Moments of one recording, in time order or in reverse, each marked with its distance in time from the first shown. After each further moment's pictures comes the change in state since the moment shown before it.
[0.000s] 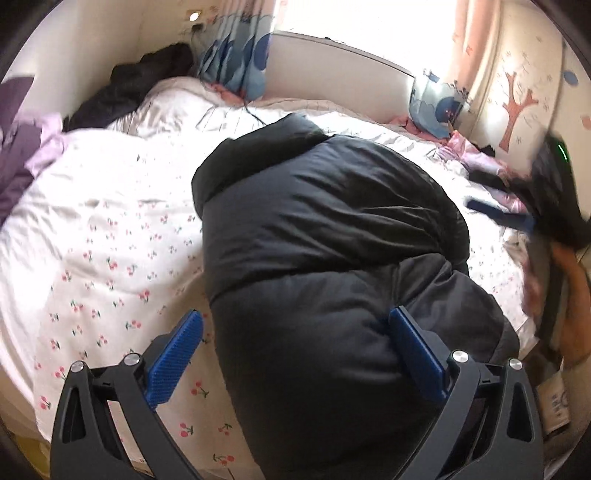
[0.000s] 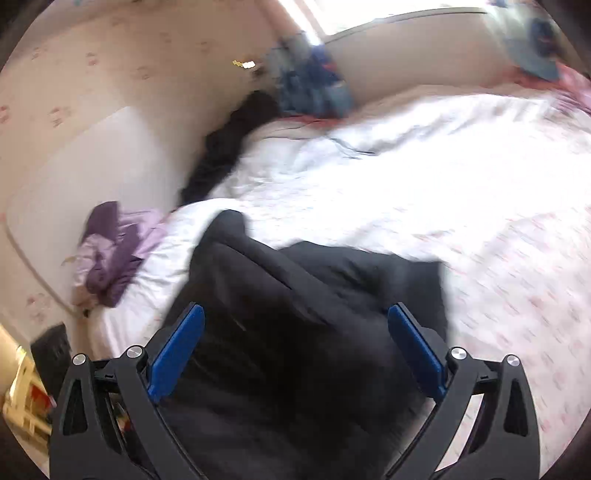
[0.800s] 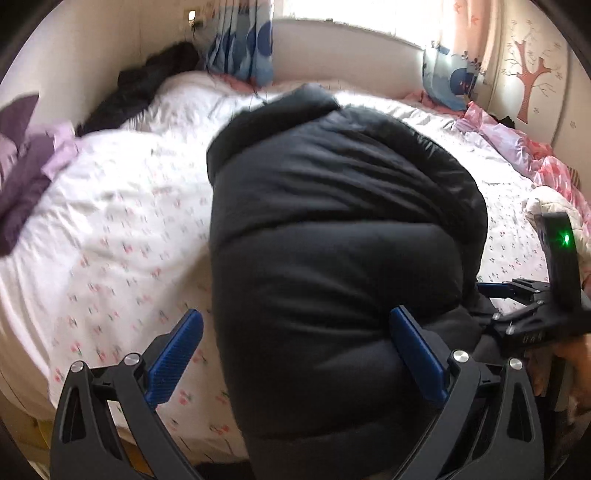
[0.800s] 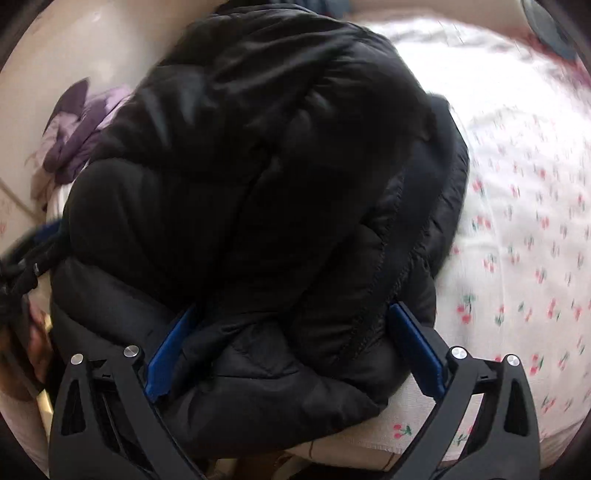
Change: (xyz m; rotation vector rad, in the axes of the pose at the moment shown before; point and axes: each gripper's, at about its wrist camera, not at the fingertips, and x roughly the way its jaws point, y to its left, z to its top) left arm 0.003 -0.032 -0.014 0.016 0.085 0.114; right arm -0.020 0.010 -0.120 -0.011 0.360 -0.167
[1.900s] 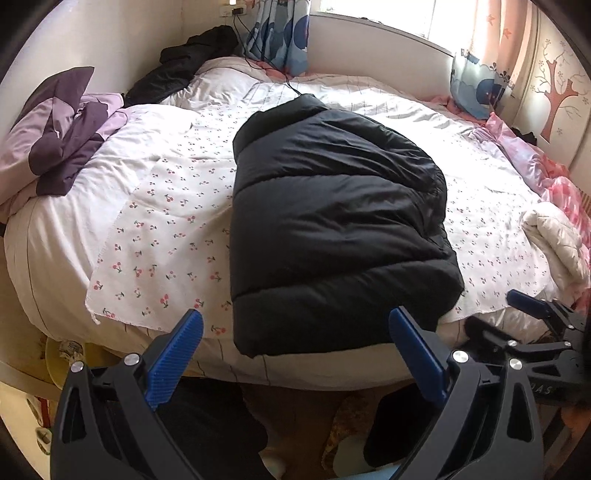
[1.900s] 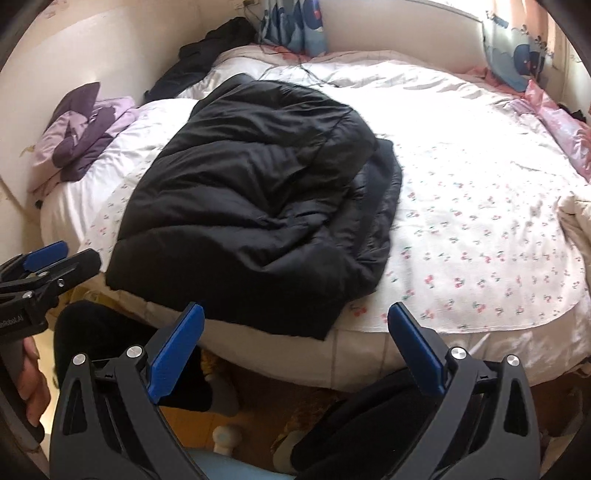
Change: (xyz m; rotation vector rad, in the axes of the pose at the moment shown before) left arm -0.085 -0.032 -0.034 -0.113 0.057 0.091; right arm -0.088 0.087 -0.067 -0.056 -0.120 -0.214
